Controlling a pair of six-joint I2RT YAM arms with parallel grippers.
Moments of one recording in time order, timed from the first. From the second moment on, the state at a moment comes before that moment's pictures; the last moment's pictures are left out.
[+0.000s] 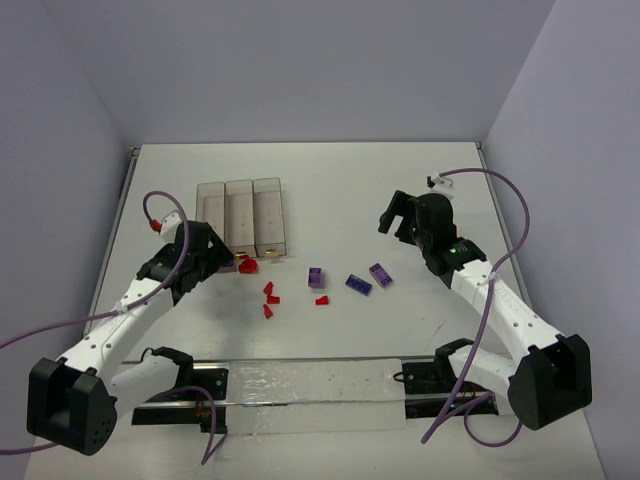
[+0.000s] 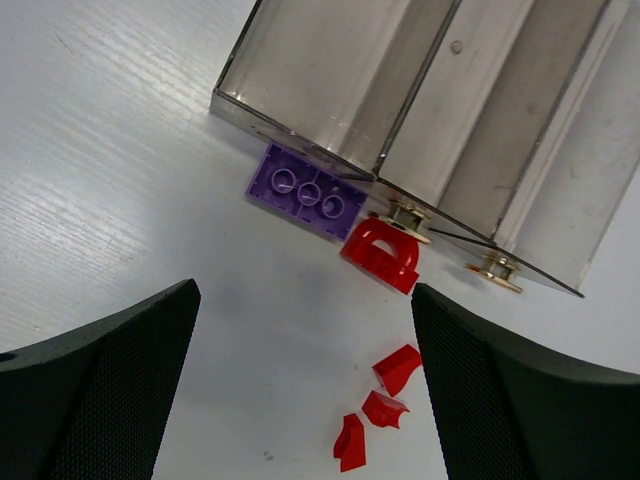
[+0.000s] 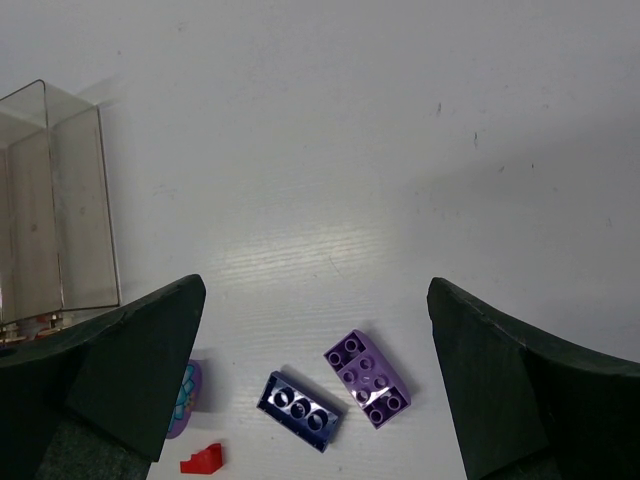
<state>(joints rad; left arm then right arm) -0.36 1.02 0.68 -0.53 -0.37 -0.87 0.33 1.08 0.78 -0.22 0.21 0.54</state>
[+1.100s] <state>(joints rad) -0.36 1.38 0.81 -0.27 -0.33 -0.74 0.33 1.08 0.78 -0.23 0.21 0.54</state>
